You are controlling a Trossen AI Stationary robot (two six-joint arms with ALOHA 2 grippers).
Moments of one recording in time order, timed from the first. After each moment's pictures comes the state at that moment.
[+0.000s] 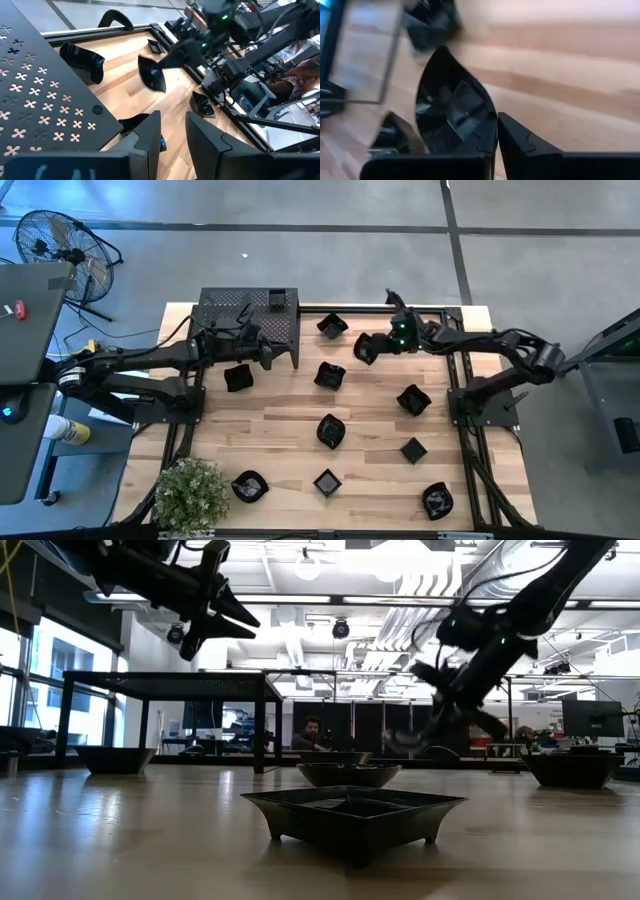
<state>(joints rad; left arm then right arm) 0.34 0.98 0.61 0.10 0.04 -0.67 -0.66 1.38 0.60 -0.01 -0.14 0.80</state>
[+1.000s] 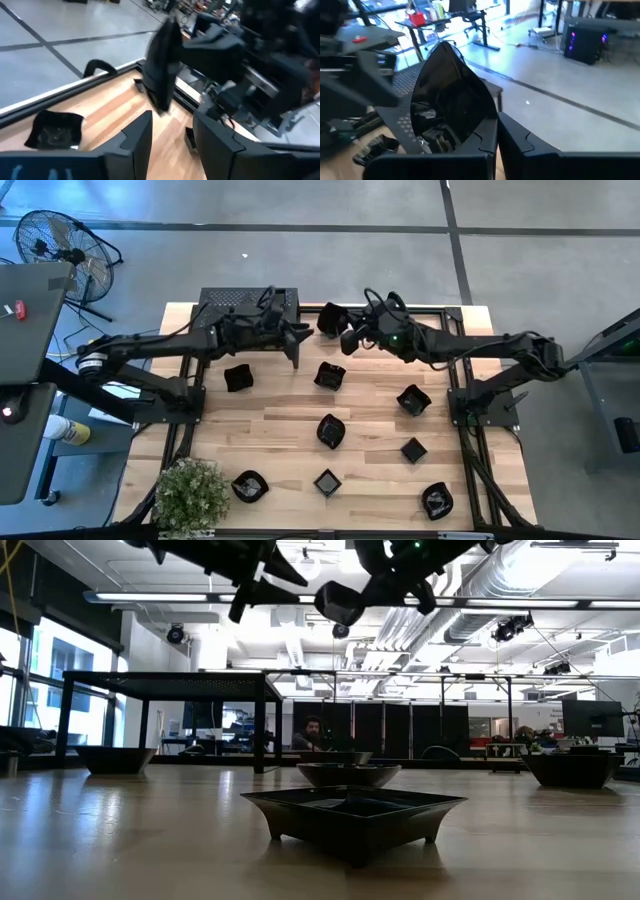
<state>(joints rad) 0.28 1.23 0.95 0.11 -0.09 -0.52 -0.19 1.38 1.05 0.08 0.54 0.28</state>
